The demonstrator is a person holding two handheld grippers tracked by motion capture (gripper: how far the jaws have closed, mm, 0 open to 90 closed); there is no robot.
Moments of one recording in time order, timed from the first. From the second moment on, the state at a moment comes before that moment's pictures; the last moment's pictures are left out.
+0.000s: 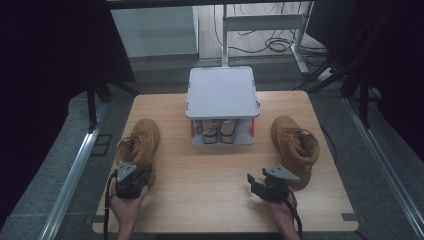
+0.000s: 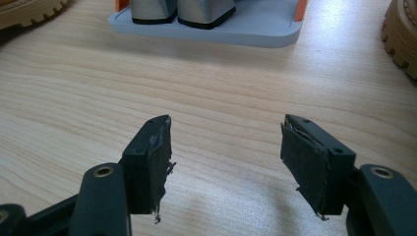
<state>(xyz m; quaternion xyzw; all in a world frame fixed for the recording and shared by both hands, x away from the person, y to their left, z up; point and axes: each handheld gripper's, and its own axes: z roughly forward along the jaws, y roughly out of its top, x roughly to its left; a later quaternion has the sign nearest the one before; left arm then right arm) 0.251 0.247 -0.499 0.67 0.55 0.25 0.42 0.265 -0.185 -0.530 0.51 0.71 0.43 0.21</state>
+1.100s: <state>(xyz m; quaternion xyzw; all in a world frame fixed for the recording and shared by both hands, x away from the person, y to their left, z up) 0.240 0.304 -0.495 0.66 0.58 0.25 0.41 0.266 -0.185 -0.531 0.51 0.71 0.43 0.21</state>
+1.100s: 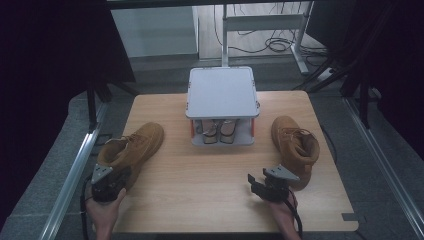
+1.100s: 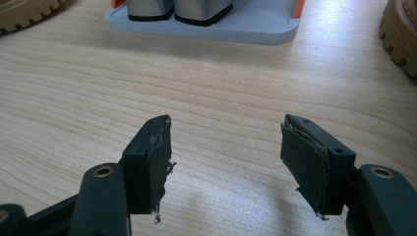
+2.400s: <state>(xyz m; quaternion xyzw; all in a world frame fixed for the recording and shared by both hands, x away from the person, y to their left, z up) 0.251 0.224 -0.513 0.74 0.50 0.18 0.41 0.259 -0.195 -0.518 0.48 0.71 0.44 0.26</state>
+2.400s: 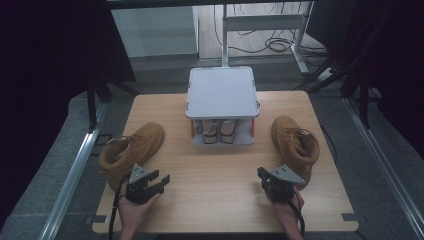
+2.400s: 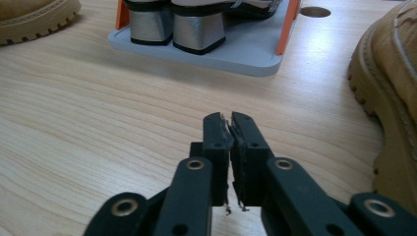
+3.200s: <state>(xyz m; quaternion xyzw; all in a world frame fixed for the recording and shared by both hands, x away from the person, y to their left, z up) 0.253 0.227 -0.514 0.73 0.51 0.17 0.42 0.259 -0.265 -0.516 0.49 0.69 0.43 0.30</state>
